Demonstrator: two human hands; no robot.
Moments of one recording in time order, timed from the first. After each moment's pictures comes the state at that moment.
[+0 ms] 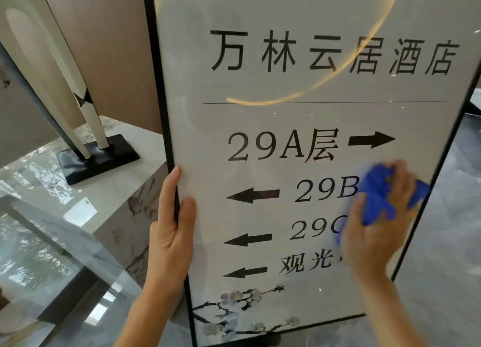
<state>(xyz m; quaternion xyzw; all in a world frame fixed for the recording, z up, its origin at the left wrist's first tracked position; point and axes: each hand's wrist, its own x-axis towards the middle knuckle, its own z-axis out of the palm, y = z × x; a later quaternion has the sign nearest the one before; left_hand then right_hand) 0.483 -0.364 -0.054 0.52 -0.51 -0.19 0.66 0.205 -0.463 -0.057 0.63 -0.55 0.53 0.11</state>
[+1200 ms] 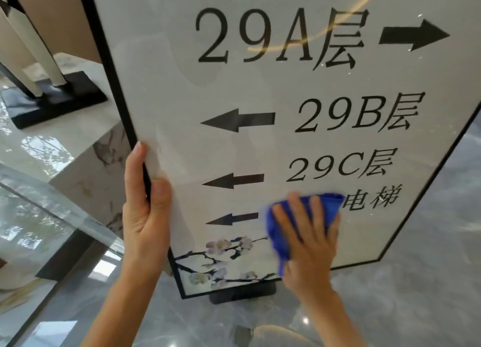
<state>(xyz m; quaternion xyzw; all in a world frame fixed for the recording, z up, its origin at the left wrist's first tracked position) 0.475 -0.348 -0.117 0.47 -0.55 -0.16 0.67 0.234 -0.384 -0.198 0.80 -0.45 0.33 0.20</state>
